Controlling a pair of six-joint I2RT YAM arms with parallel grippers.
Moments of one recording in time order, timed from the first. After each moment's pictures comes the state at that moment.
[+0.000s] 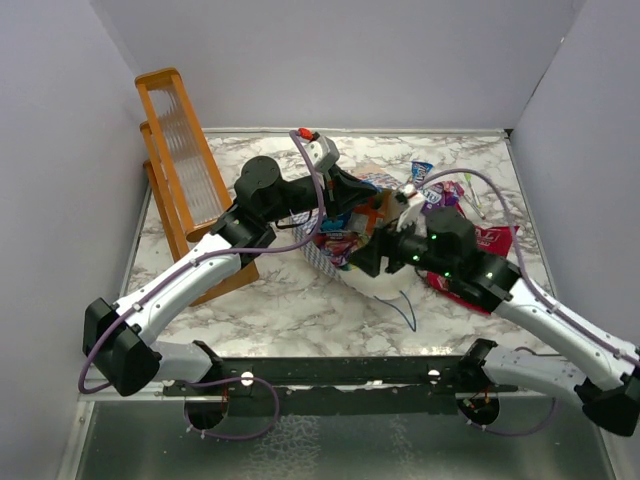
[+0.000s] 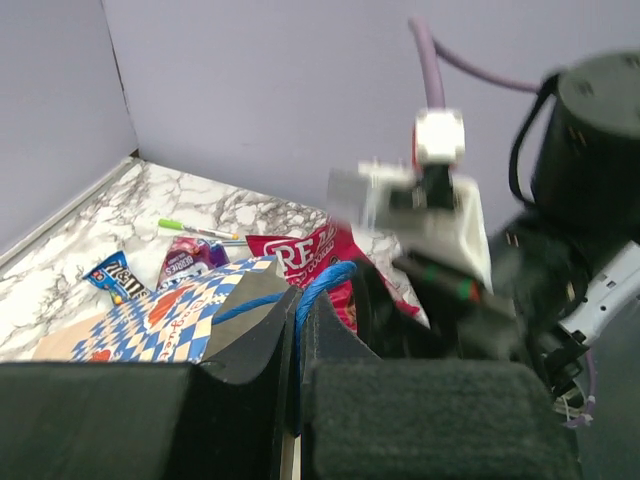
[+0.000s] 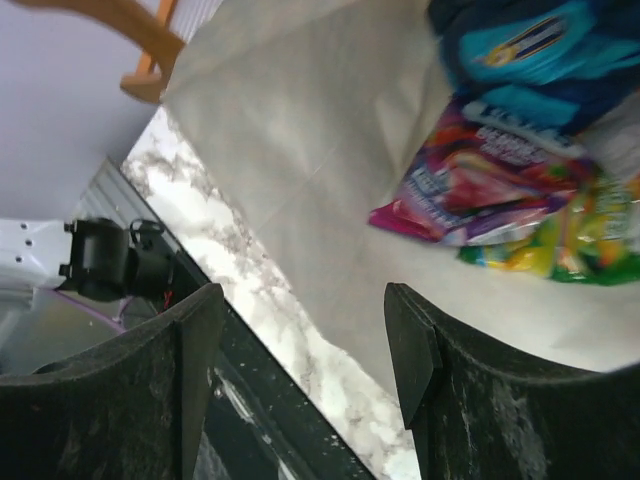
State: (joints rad) left arm -0.71 1.30 1.19 0.26 0.57 -0.22; right arm 0.68 0.92 0.94 -0.34 -0.22 0.45
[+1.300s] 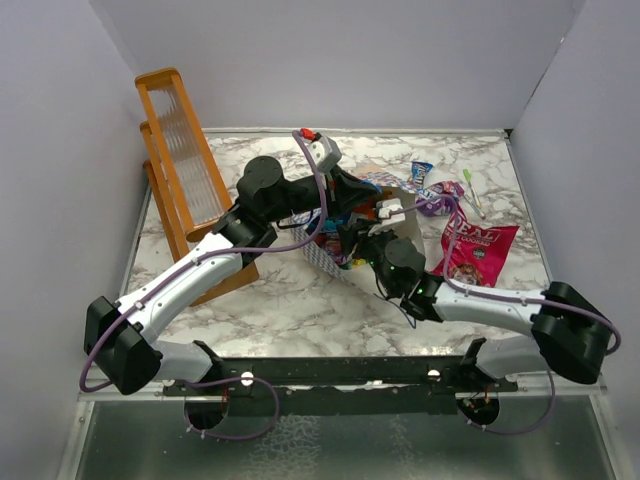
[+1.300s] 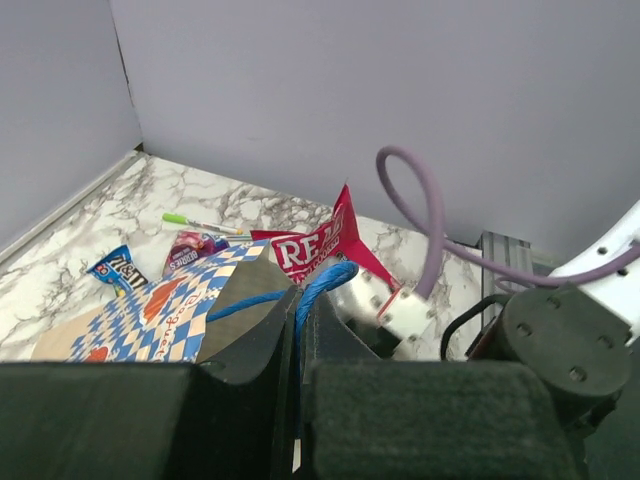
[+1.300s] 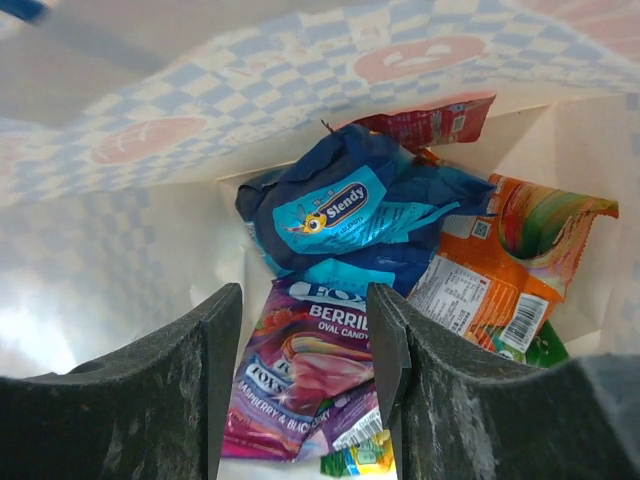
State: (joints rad) left arm -0.72 1.31 1.19 0.25 0.56 -0.20; right arm 0.96 1.27 0.59 0.67 0.54 0.22
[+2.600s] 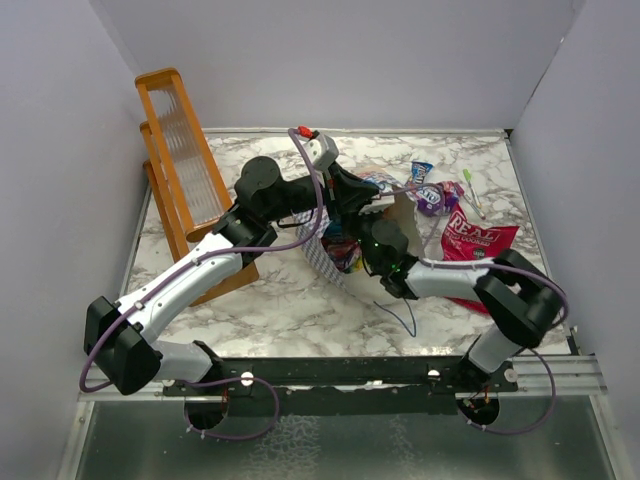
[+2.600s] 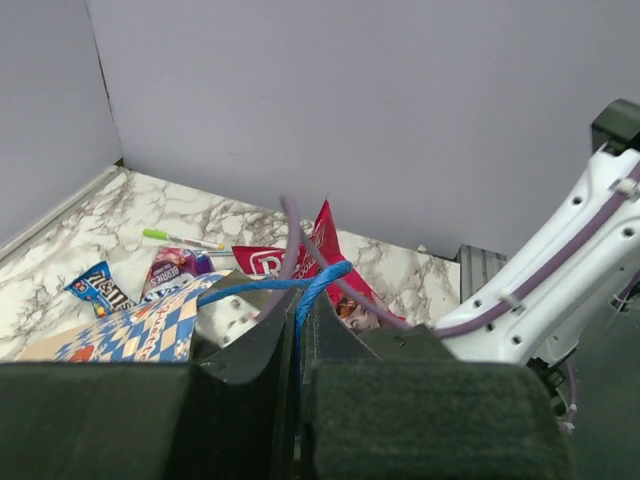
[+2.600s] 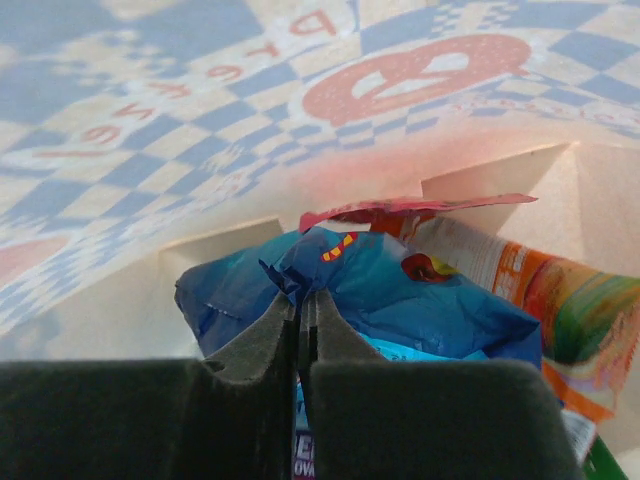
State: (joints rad) left arm -0.72 1.31 1.19 0.30 0.59 -0.26; right arm 0.83 1.67 0.75 0.98 0.51 0.21
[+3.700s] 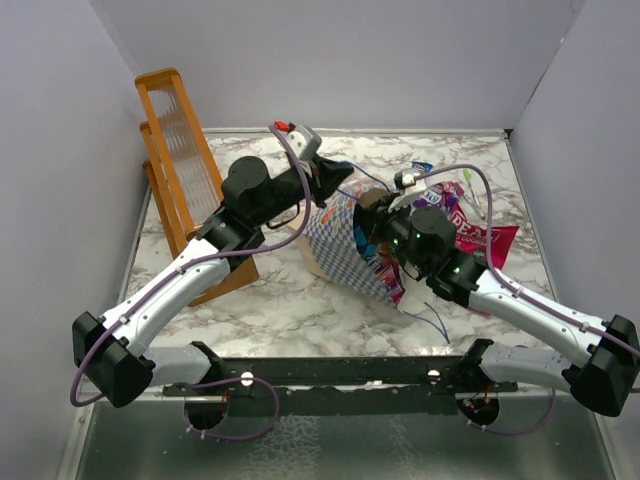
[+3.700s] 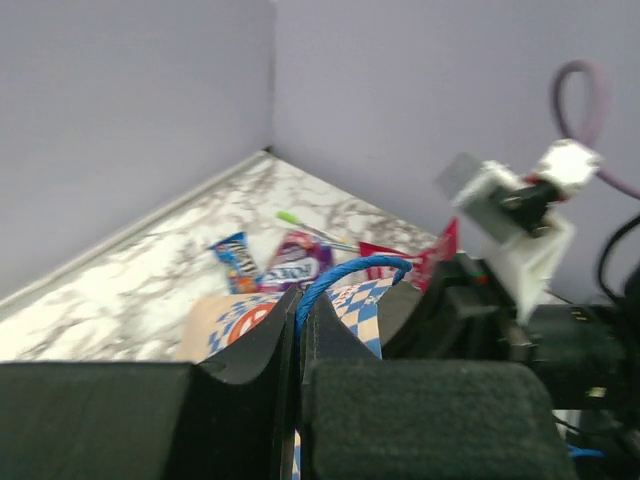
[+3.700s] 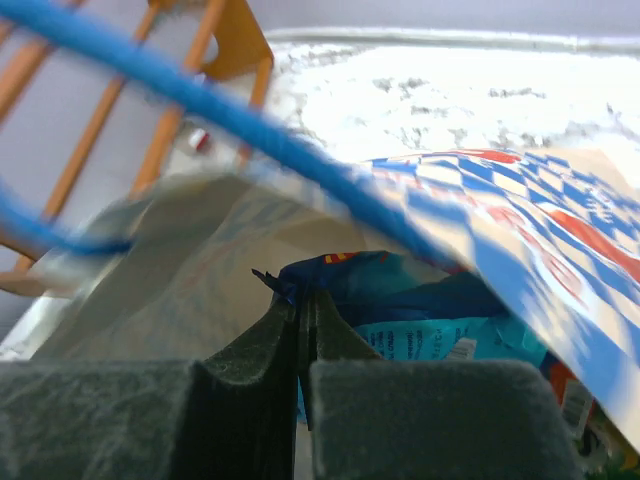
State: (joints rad) left arm -0.70 1.26 1.19 0.19 0.31 -0.18; right arm 0.83 1.08 0.81 0.16 0.25 0.37
